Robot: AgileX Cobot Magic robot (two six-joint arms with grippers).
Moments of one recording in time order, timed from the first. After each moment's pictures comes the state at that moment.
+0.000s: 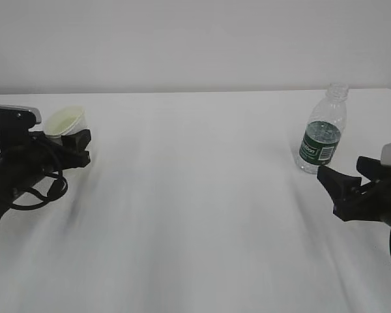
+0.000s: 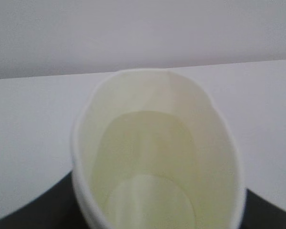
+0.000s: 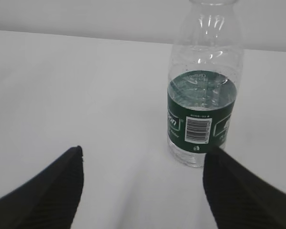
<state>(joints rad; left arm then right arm) -0.17 2.13 -0.74 0.10 -1.12 -0.13 0.05 1.78 -0.28 -0.26 -1.15 0.05</state>
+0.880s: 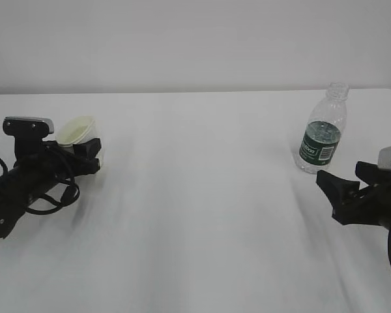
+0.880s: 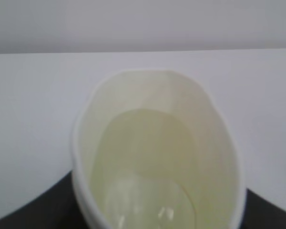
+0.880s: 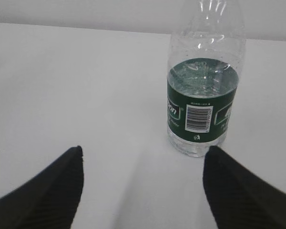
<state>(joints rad) -0.17 2.25 -0.81 0.13 -1.15 -0.17 0.05 1.80 -0.28 -0.26 -1.15 0.05</state>
